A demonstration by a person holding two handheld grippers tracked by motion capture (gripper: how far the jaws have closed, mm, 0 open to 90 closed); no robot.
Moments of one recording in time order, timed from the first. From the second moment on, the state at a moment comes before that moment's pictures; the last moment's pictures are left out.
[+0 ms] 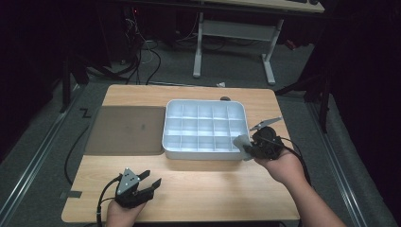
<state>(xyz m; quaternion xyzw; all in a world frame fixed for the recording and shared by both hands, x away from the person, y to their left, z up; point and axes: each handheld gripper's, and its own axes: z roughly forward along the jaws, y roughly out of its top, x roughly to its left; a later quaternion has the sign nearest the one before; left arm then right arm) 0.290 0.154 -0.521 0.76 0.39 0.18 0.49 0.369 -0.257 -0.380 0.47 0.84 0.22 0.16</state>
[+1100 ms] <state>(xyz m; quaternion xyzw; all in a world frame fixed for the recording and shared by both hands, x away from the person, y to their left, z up) 0.291 0.157 -0.522 0.76 0.39 0.17 0.49 0.434 -0.242 -0.417 0.52 0.84 0.11 0.13</state>
